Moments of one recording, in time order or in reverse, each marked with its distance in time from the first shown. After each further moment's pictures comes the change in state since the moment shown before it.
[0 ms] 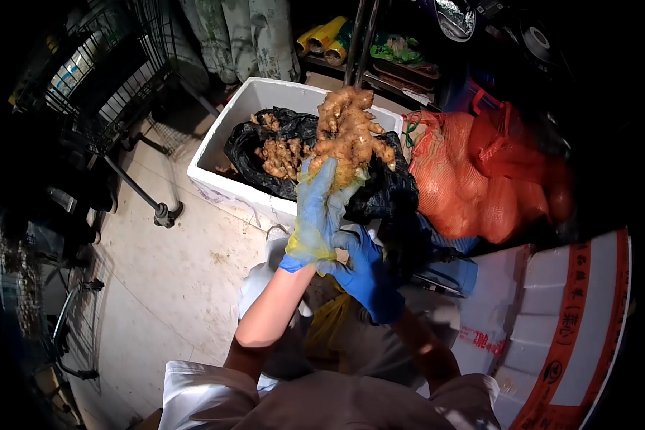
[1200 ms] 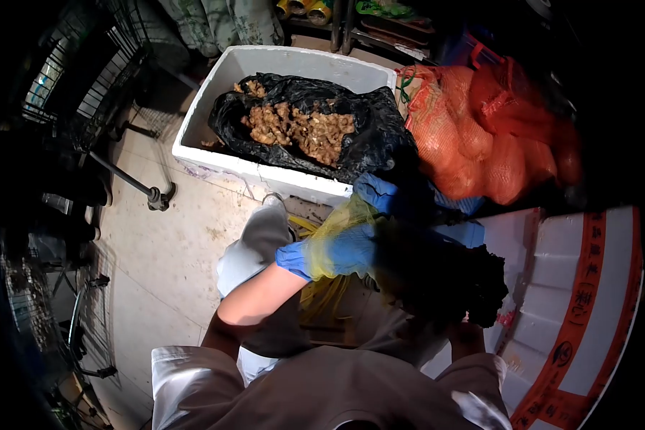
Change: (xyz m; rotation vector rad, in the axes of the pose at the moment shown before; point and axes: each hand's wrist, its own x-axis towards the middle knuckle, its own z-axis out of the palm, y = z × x) left_hand -0.053 -0.029 -0.032 0.759 -0.760 -0.619; right_hand -0.029 0.013 -0.103 0.065 -0.474 0.164
